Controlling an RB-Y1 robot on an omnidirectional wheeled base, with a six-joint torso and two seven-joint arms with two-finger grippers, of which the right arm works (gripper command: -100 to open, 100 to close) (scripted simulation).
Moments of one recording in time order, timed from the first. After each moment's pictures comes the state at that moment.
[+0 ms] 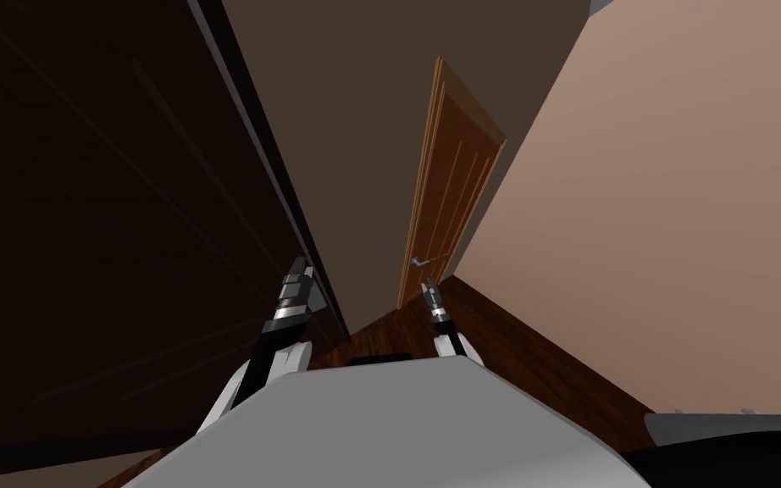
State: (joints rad) arm 0.21 -0.23 0.09 -1.39 -0.03 -0.74 -0.18
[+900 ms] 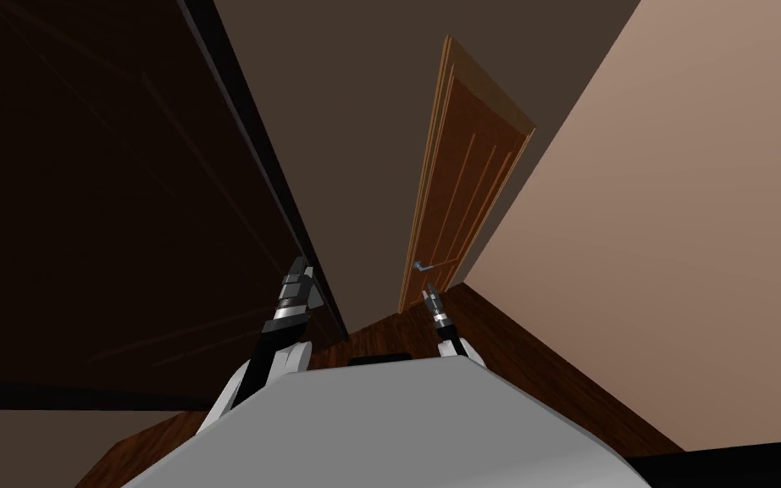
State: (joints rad) arm 0.15 -0.29 0.12 -1.15 -0.07 -0.82 -0.22
